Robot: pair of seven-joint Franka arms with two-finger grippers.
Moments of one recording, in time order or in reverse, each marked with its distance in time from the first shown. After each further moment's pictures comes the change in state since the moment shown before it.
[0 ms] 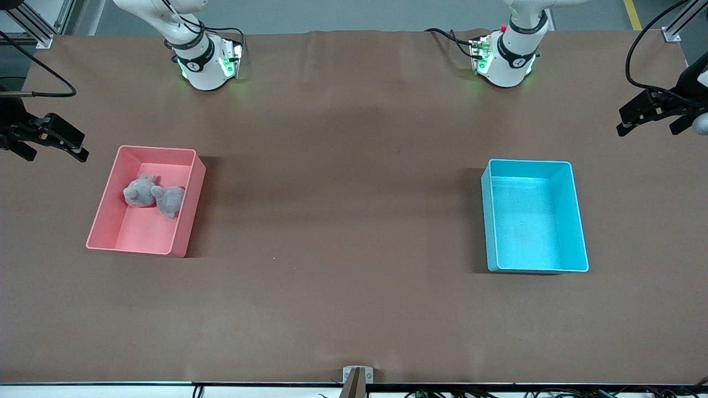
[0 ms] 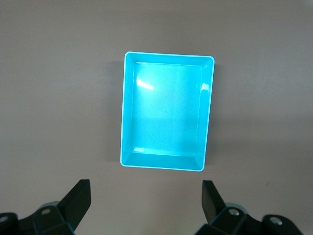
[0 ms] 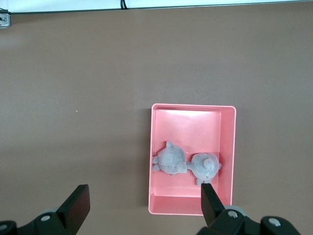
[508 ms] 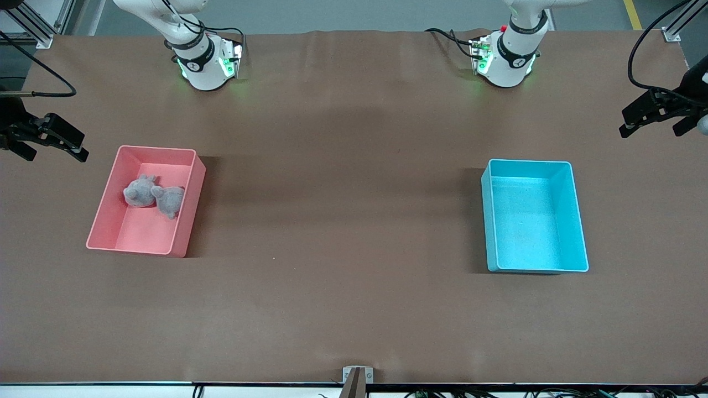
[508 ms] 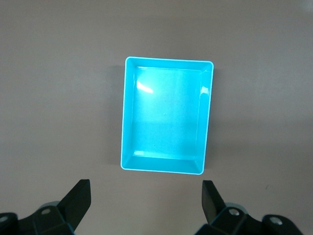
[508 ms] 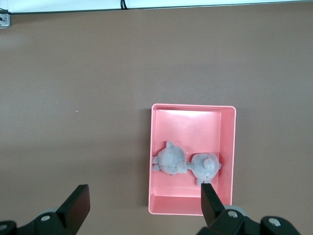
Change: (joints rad) left arm 0.002 0.004 0.001 0.020 0.000 0.003 0.000; right arm 0.000 0.000 0.000 0.001 0.000 0.000 0.000
